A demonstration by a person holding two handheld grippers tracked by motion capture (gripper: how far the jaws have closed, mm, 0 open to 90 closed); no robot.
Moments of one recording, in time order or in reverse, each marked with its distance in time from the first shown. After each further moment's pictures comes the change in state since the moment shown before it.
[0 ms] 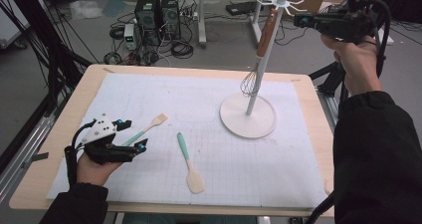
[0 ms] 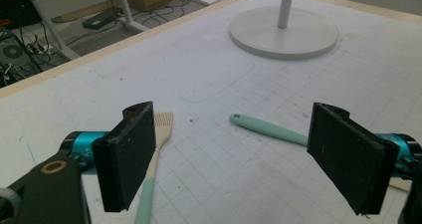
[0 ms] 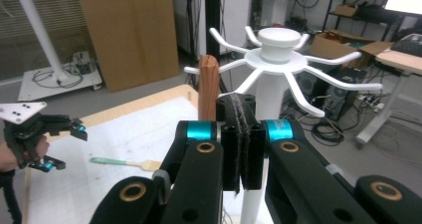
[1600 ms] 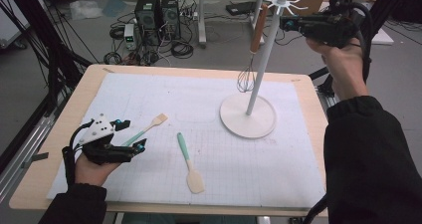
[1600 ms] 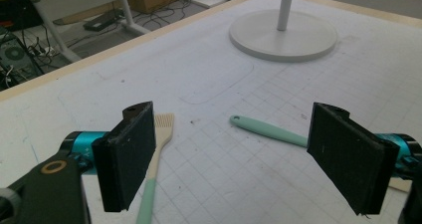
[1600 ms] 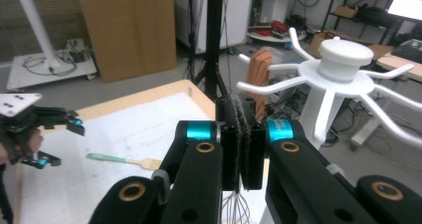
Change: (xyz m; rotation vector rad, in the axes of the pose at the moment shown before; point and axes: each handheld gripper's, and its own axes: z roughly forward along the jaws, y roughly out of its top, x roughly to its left) left arm 0.000 0.001 -0.004 -0.013 0.001 -0.004; right arm 0.029 0.005 0.018 0.021 -0.012 -0.047
